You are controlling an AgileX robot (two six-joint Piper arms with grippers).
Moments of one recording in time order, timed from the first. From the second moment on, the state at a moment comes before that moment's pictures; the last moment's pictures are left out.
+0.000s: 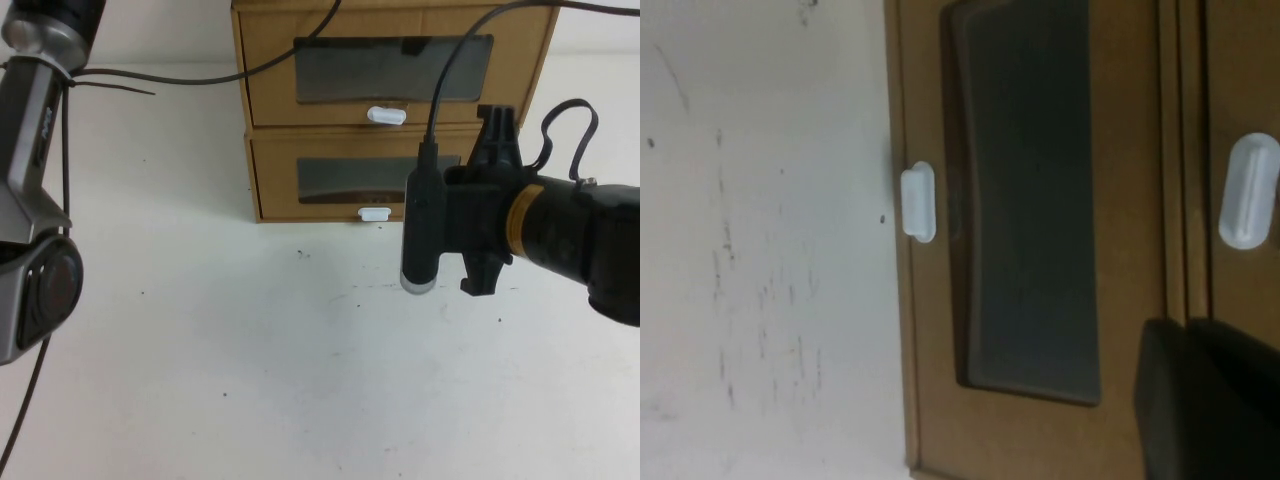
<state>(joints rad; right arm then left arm) 0.66 1.50 -0.98 -1.26 0.20 0.09 -0.24 2.50 -2.84 -0.98 0.93 0.57</state>
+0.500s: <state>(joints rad) 0.65 1.61 -1.12 -1.35 0.18 0.26 -0.24 2.50 -2.84 -0.98 0.93 0.57</state>
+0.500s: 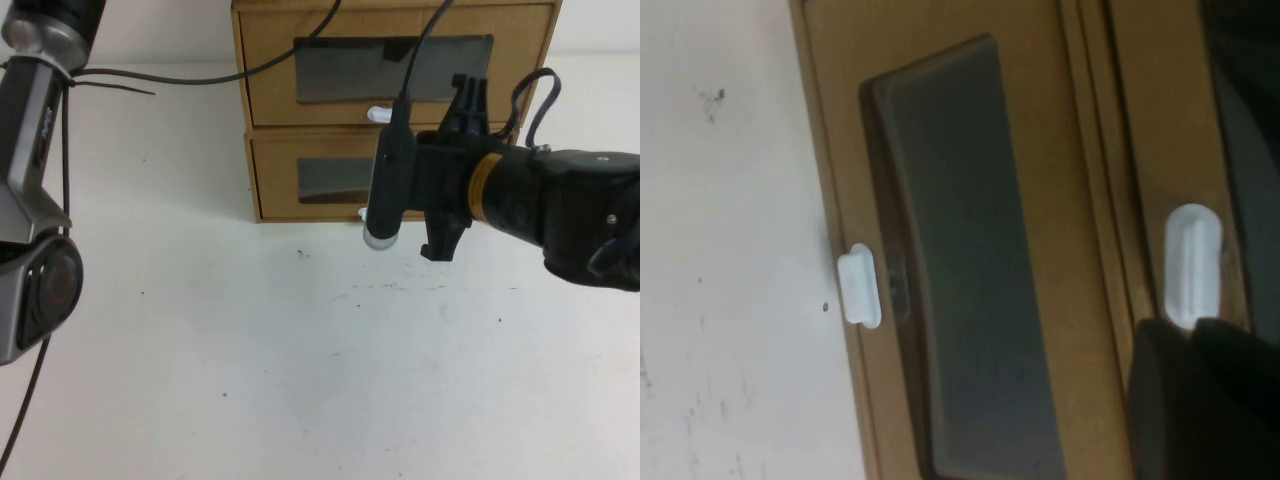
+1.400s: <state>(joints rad) 0.65 1.74 -1.19 -1.67 0.22 0.48 -0.24 2.50 -2.84 -0.98 0.93 0.57</state>
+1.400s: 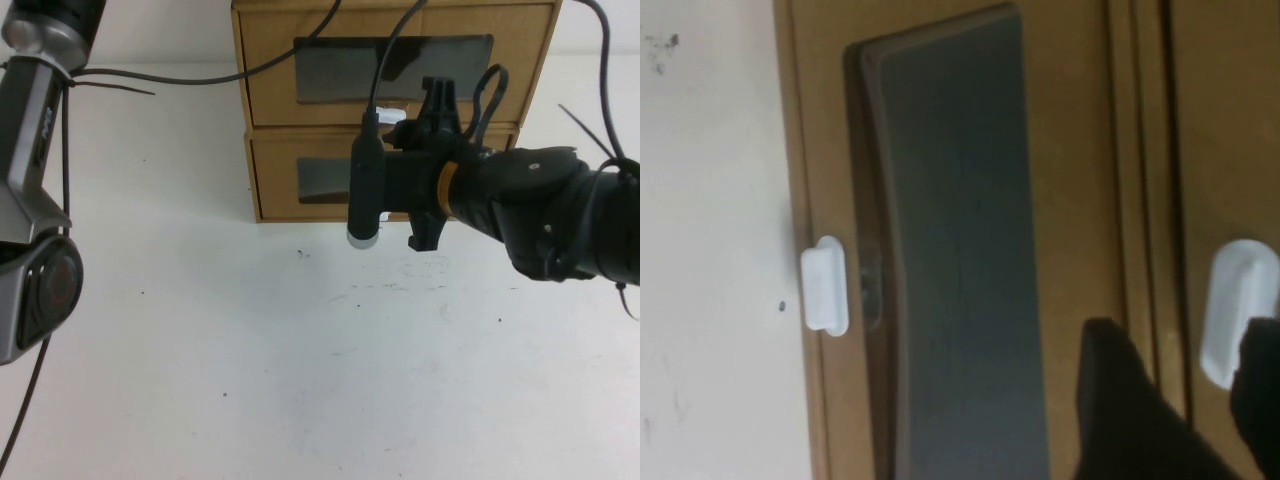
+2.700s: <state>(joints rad) 0.65 1.84 -1.32 -1.67 0.31 0.46 -0.24 2.50 -2.84 -0.97 0.93 0.57</state>
